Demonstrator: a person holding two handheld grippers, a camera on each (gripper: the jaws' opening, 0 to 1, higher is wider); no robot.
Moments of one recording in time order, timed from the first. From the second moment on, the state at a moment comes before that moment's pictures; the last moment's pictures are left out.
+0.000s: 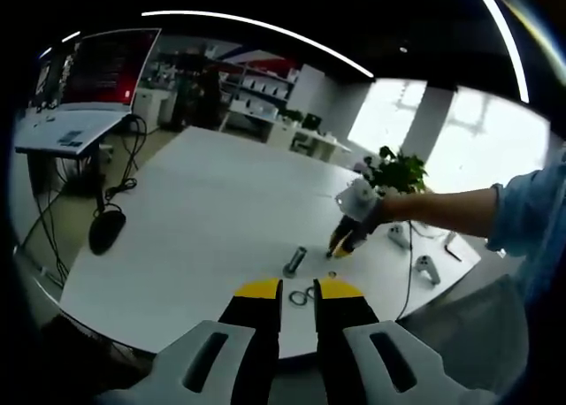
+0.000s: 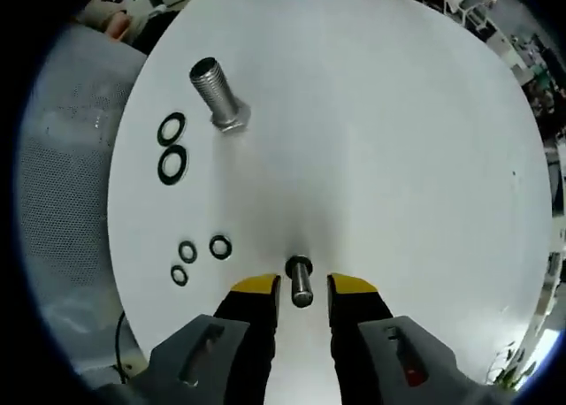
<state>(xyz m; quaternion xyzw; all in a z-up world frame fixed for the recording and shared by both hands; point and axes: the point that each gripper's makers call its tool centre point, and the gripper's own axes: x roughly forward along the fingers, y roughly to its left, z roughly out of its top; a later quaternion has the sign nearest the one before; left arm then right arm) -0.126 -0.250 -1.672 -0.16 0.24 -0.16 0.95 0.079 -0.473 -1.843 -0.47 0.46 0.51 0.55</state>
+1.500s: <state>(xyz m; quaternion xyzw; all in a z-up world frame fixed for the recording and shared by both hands) -0.127 -0.248 -1.669 -0.16 0.23 -0.15 0.95 -0.014 -0.498 -1.844 -0.36 0.44 0.53 0.62</state>
